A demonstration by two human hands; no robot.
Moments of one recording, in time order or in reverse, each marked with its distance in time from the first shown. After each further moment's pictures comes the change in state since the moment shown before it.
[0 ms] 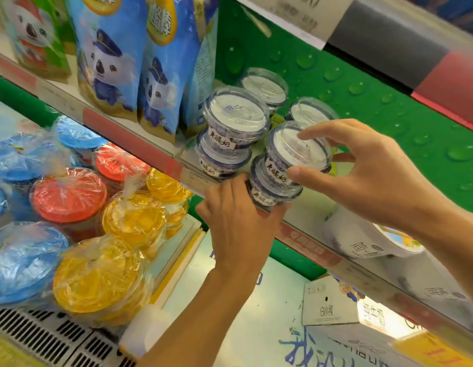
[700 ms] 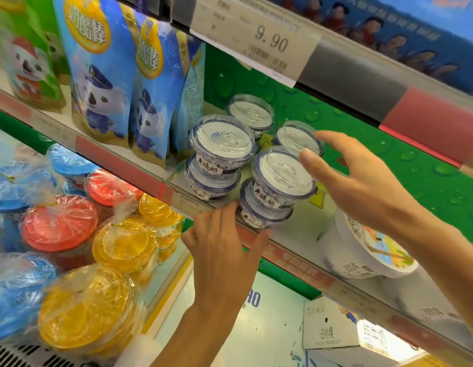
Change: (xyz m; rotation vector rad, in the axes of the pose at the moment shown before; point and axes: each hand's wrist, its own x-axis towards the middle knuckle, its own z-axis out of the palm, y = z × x) left_hand -0.007 -0.018 0.001 0.056 -0.015 0.080; right_hand 0.017 0.032 0.000 0.029 0.065 0.129
